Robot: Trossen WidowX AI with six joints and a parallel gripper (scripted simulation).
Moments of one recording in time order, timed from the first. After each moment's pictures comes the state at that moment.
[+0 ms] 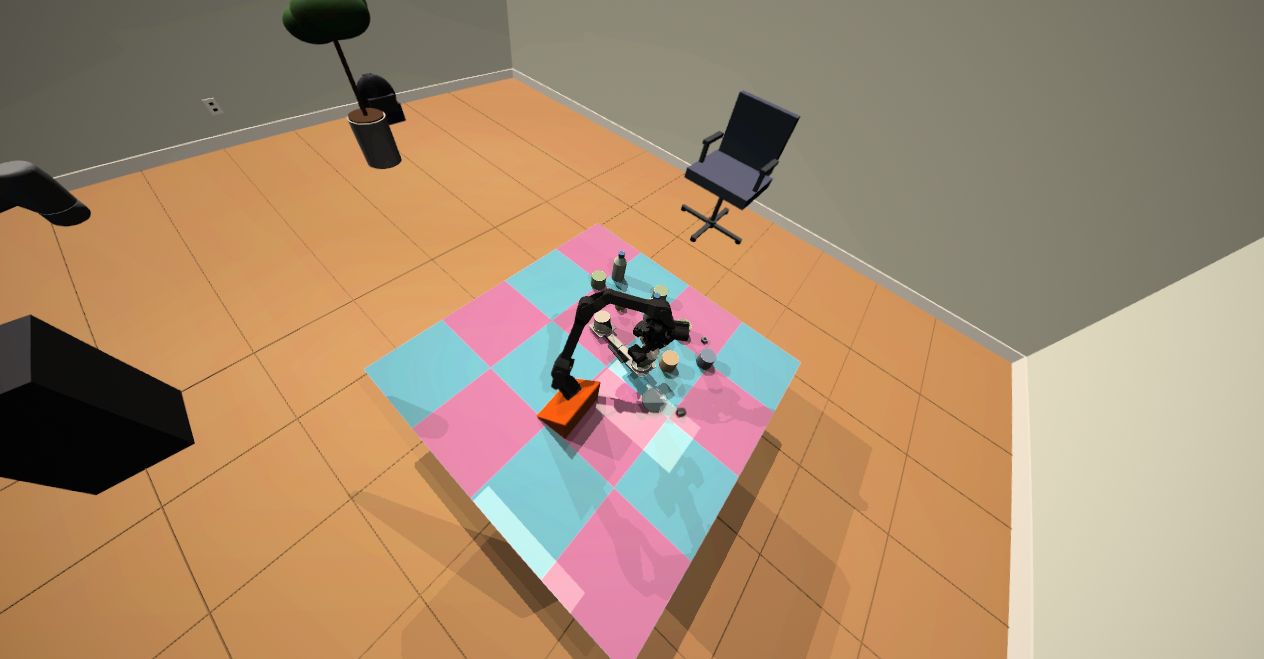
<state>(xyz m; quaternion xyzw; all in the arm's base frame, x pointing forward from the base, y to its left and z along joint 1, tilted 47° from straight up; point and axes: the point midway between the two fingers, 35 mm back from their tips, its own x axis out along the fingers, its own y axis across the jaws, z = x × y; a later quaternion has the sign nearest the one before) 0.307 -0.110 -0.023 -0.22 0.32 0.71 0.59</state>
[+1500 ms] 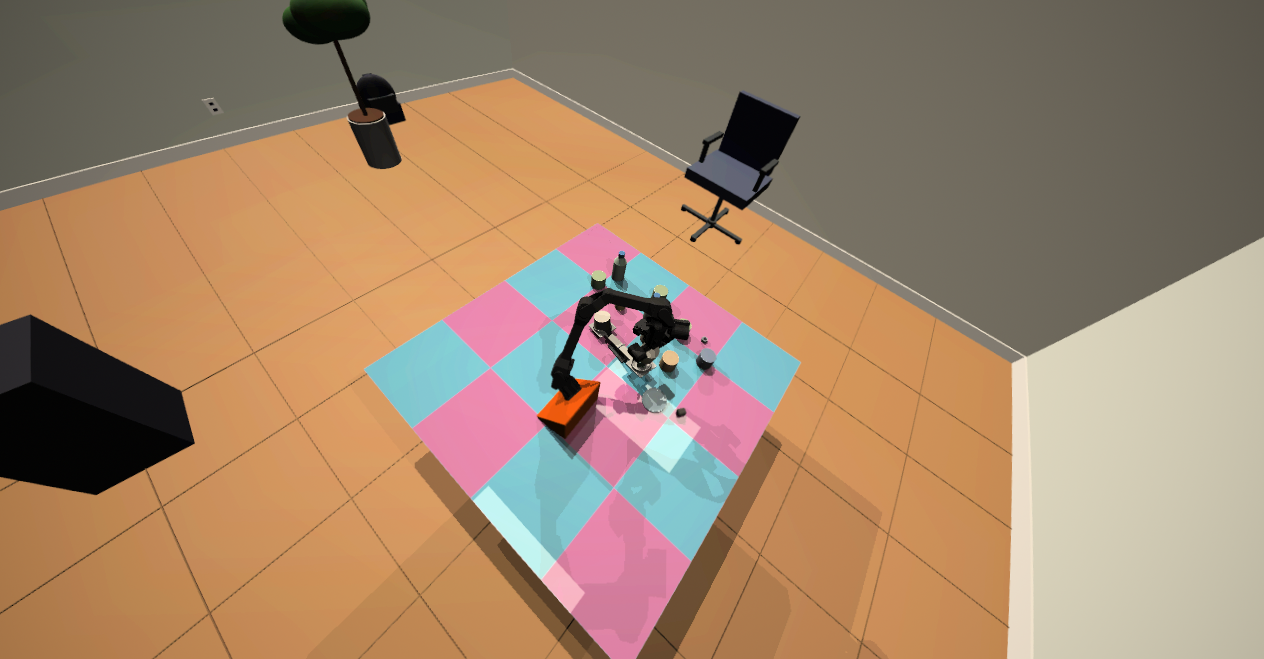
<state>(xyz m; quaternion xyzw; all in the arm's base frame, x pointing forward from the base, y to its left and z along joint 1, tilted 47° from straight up) 0.307 -0.117 -0.015 -0.22 0.32 0.71 0.59</state>
